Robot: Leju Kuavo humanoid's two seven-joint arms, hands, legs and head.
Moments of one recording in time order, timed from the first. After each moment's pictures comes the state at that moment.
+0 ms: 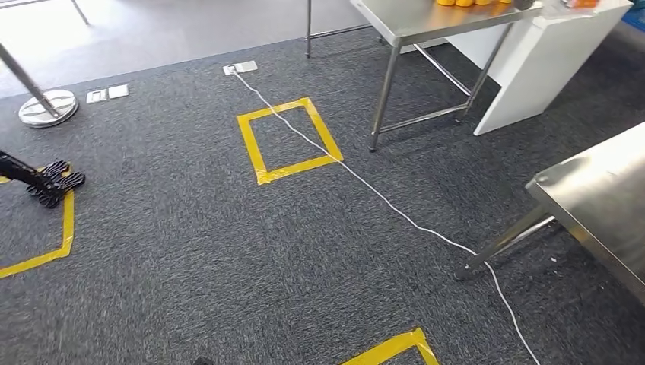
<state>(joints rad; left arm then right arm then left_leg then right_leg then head) -0.03 -0.10 0.25 -0.19 -0.74 0.30 0.03 -0.03 0.13 -0.84 -0.20 1.34 0.07 0.06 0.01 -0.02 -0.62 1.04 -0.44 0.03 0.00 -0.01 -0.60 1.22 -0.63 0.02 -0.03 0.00</state>
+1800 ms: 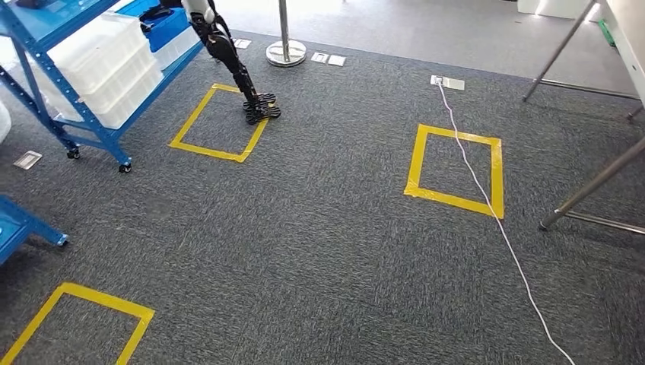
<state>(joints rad) -0.03 -0.11 0.36 -0.18 -0.60 0.01 0.04 -0.03 0.12 -0.84 -0.20 1.35 0.07 0.06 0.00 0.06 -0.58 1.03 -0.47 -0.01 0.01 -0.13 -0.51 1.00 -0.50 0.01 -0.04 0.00</state>
